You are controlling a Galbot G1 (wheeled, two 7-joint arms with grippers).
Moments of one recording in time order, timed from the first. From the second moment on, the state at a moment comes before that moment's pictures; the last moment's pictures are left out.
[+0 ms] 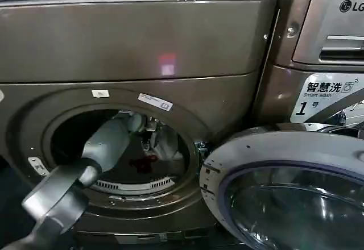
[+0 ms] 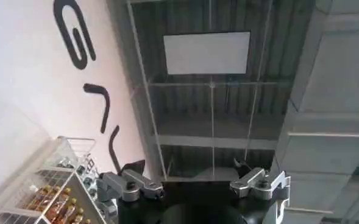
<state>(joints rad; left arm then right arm) -0.11 -1.37 0.41 -0.48 0.63 -0.08 0.97 -1.82 1.17 2.47 1.97 0.63 0.19 0.05</state>
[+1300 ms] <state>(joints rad) -0.08 -1.34 0.50 -0.43 0.66 -0.13 1.06 -1.82 1.19 2.45 1.98 0.63 0.20 0.04</state>
